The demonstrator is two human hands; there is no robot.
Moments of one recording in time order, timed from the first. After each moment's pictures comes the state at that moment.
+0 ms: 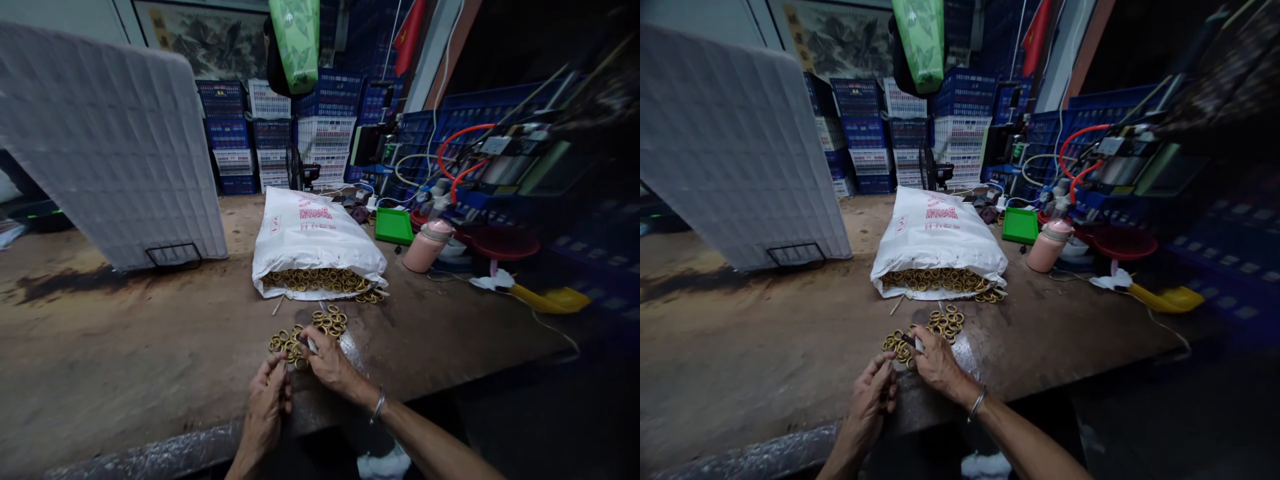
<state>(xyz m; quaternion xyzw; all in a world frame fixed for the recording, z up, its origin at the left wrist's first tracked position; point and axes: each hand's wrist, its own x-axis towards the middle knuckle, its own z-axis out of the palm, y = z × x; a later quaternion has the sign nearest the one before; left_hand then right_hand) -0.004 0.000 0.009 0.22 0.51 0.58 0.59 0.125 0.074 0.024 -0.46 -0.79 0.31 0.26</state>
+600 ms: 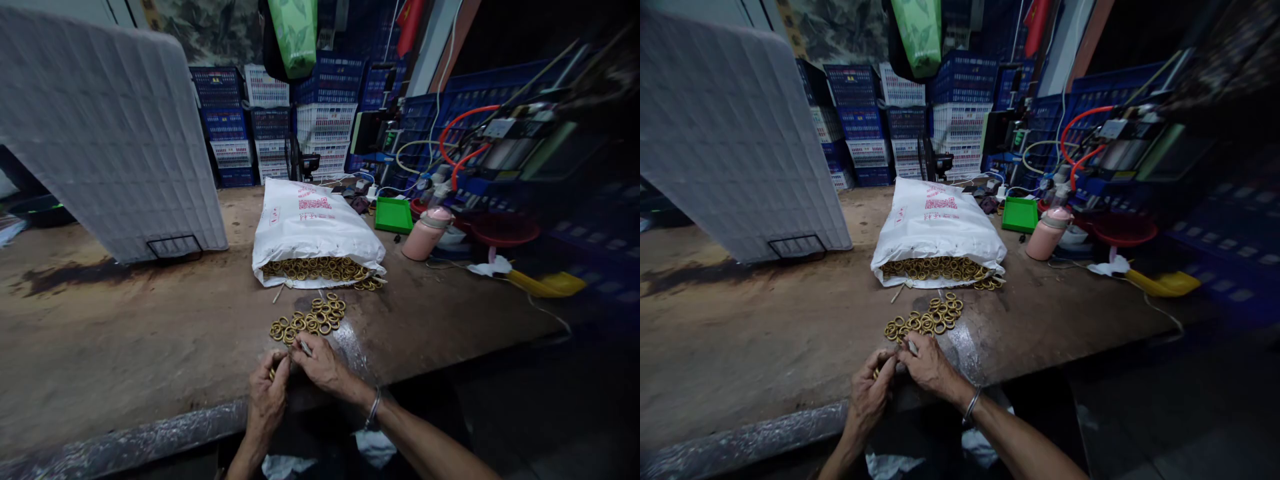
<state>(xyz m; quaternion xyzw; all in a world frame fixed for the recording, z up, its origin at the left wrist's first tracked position) -0.006 -0.012 0.014 0.35 0.60 0.57 0.44 0.113 0.047 0.023 -0.44 -0.74 0.44 0.26</state>
